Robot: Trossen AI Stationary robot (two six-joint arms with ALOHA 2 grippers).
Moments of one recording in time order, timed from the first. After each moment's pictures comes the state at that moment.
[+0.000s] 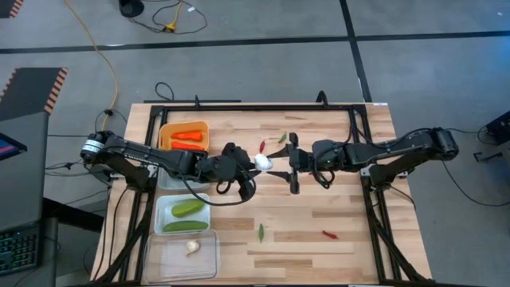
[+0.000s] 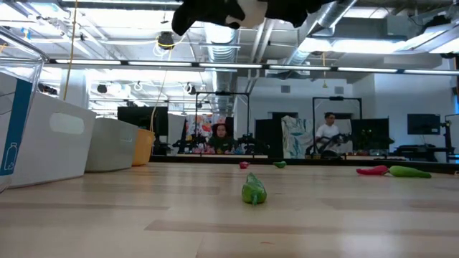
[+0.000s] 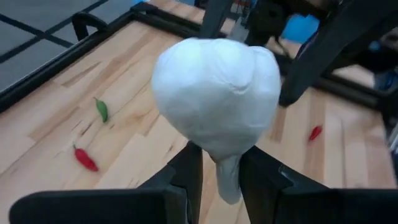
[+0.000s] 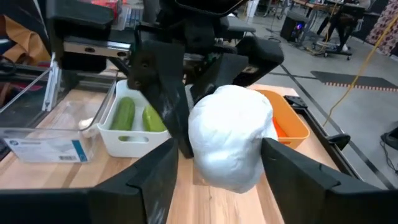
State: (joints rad) left arm -0.16 1.51 1.25 -0.31 -0.40 -0.45; right arm 0.11 1.26 0.91 0.12 0.15 -0.11
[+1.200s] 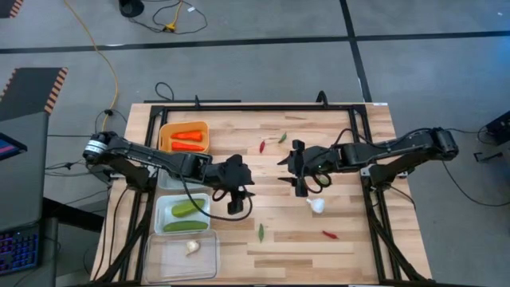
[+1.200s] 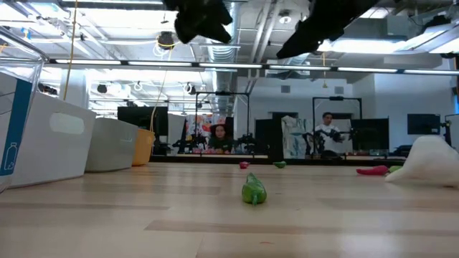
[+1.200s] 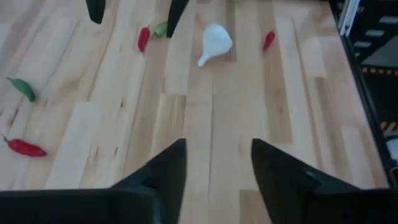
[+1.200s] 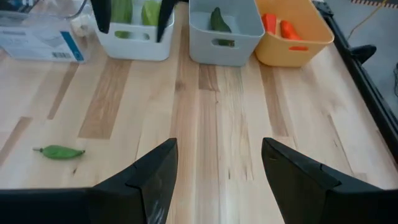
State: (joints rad) left arm -0.18 1.54 1.25 -0.44 -0.11 -0.23; right arm 0.10 1.26 0.93 -0.26 0.16 -0.07
